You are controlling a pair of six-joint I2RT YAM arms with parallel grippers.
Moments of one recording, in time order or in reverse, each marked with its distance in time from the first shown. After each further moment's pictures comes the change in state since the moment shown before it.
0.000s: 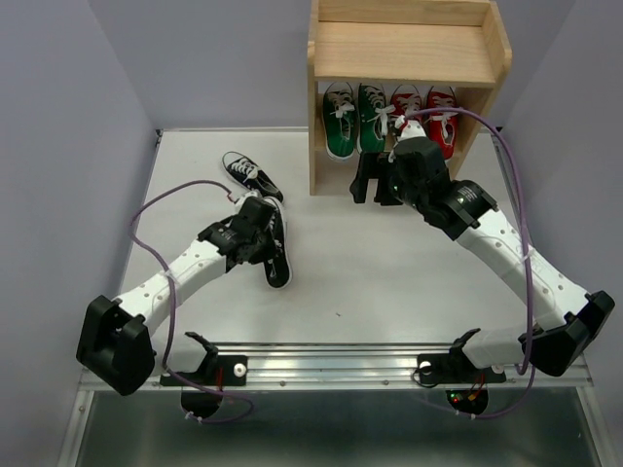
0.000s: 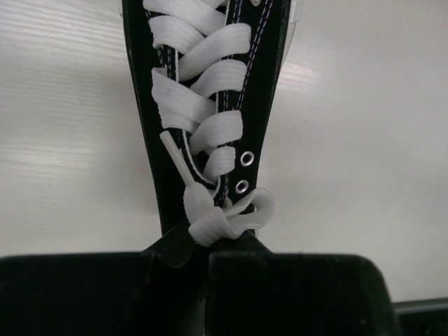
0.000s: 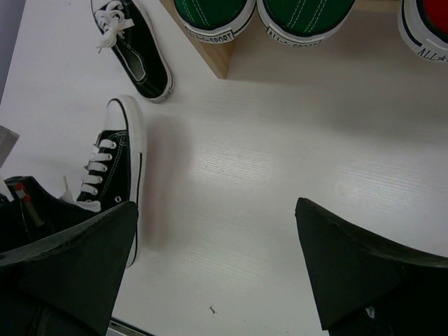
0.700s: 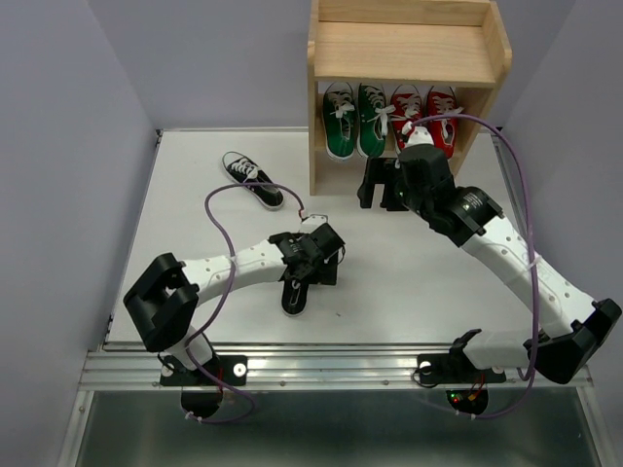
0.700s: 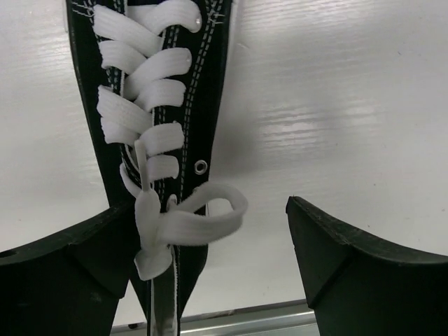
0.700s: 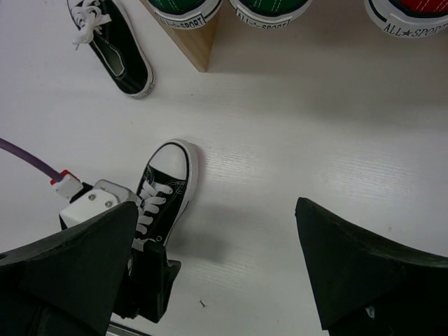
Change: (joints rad) left arm -0.438 0.321 0.132 -0.015 -0.128 0.011; right arm 0.000 -0.046 -0.050 -0.018 0.052 0.011
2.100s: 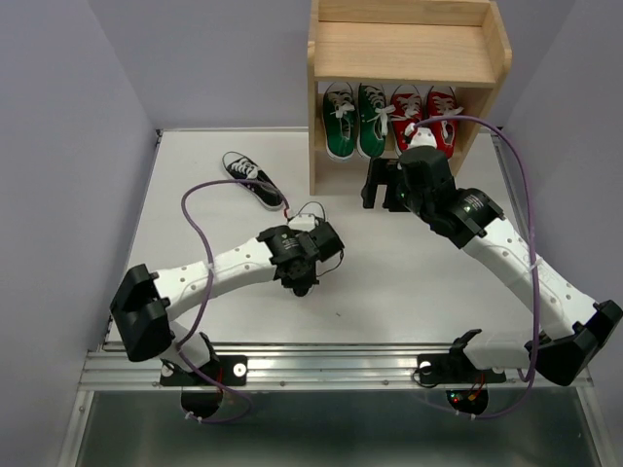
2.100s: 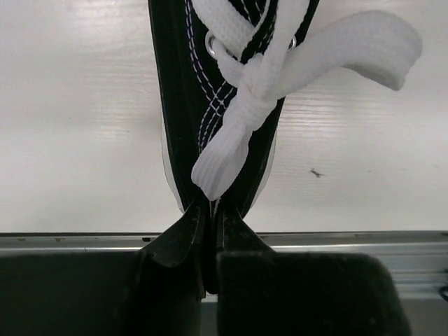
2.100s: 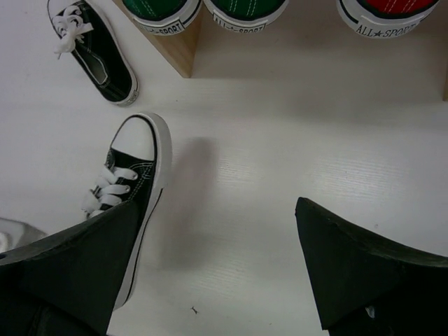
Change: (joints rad) left arm -0.081 -0.065 0.141 -0.388 -0.040 -0.214; right arm 0.000 -0.019 -0.020 -0.007 0.038 0.000
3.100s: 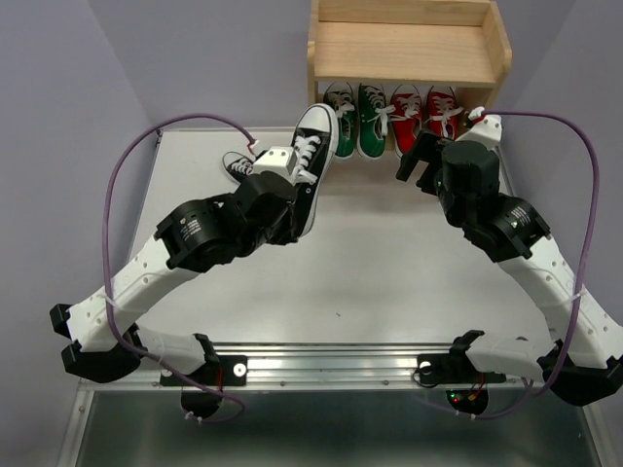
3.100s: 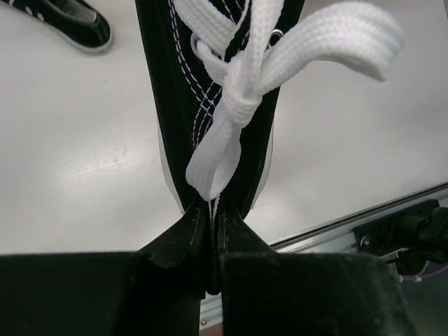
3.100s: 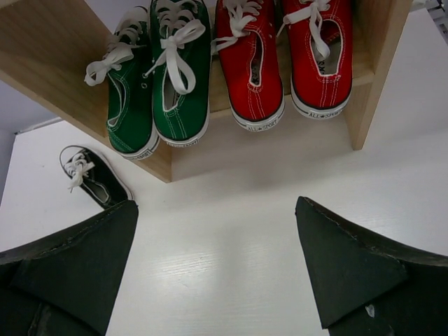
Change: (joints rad) left arm 0.000 -0.253 0.506 -0.150 -0.105 0.336; right arm 0.000 -0.129 0.100 0.006 0.348 0.057
